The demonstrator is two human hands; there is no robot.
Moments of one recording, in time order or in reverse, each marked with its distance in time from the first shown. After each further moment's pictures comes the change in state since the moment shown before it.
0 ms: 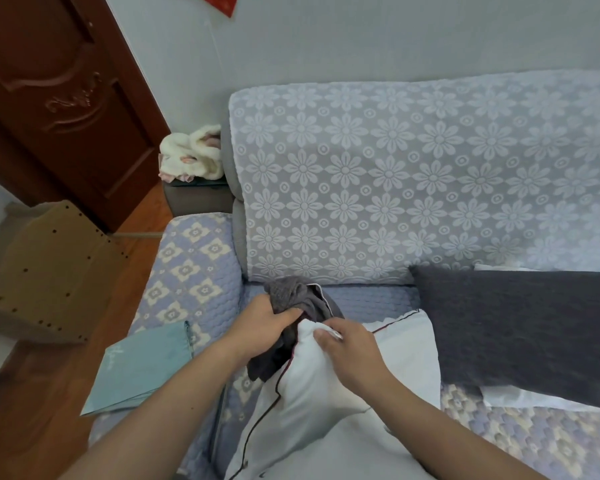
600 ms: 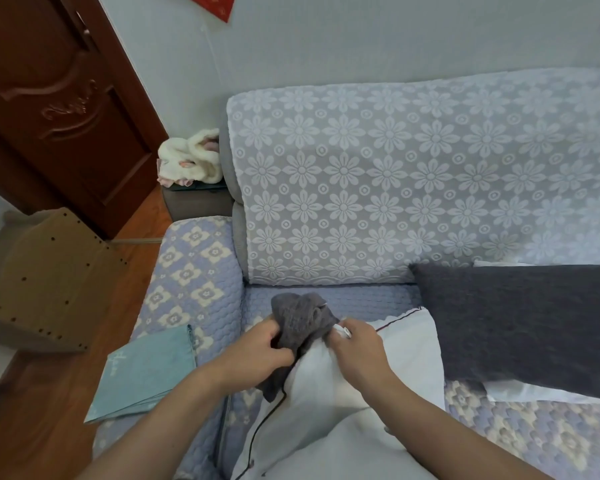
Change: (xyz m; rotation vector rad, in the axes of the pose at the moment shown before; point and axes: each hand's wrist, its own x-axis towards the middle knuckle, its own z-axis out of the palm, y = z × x) left_hand -0.039 -0.008 -0.018 0.141 -0.287 0.027; right_hand -0.003 -0.005 0.009 0.101 0.108 0.203
